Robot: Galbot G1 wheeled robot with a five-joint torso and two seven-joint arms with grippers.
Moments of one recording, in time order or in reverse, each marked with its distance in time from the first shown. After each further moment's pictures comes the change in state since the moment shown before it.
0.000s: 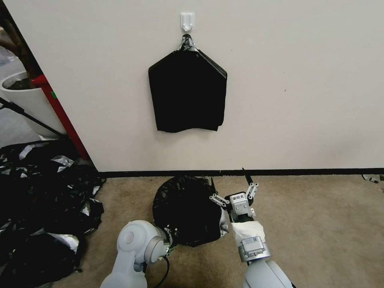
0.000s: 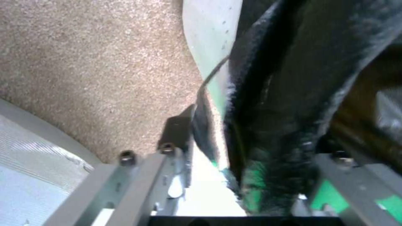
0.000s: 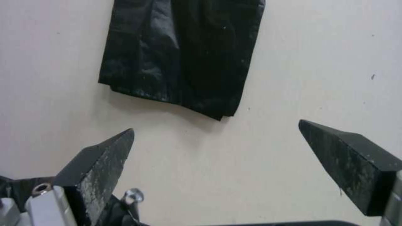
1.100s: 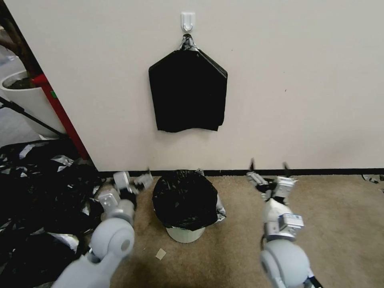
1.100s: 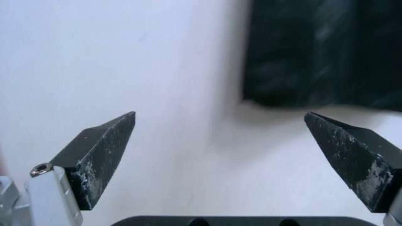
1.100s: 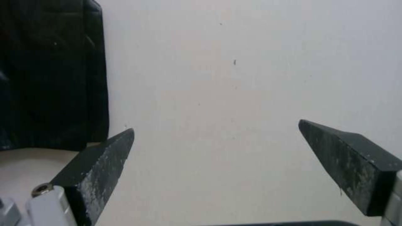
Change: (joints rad) left arm -0.106 0.471 0.048 0.156 1.233 -0.329 1.129; right arm 0.031 0.175 0.378 -0.083 0.228 0.164 -0.069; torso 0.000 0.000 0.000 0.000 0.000
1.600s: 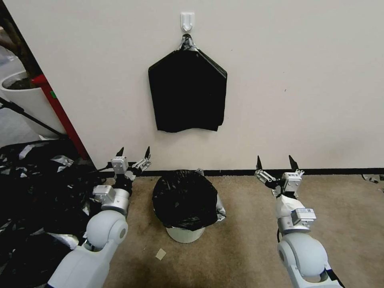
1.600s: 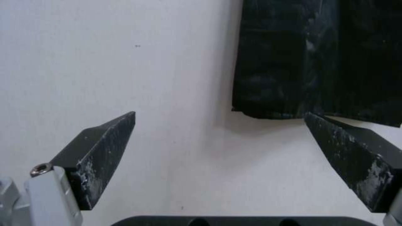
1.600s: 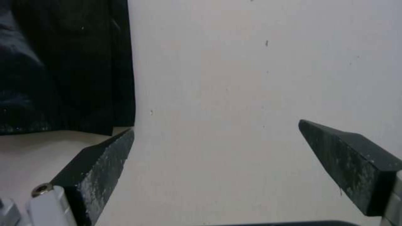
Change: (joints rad) left arm 0.019 -0.065 -0.054 -0.021 0.026 0.036 0.057; right arm 0.031 -0.051 0.061 -0.025 0.127 -0.038 -0.187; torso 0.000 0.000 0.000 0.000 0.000
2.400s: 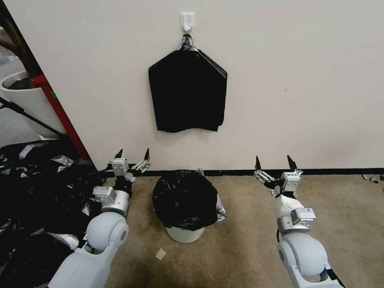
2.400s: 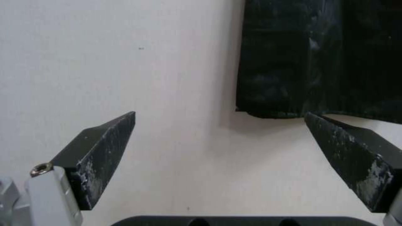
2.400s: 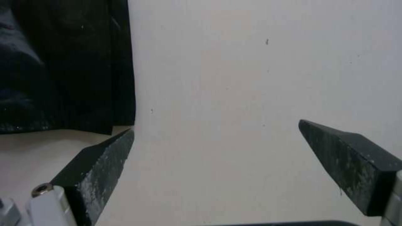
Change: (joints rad) left arm 0.001 -0.001 0.000 -0.003 0.027 0.005 -0.013; right arm 0.000 -0.001 -0.004 0.000 -0.001 -0.003 0.005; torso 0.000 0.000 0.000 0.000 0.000
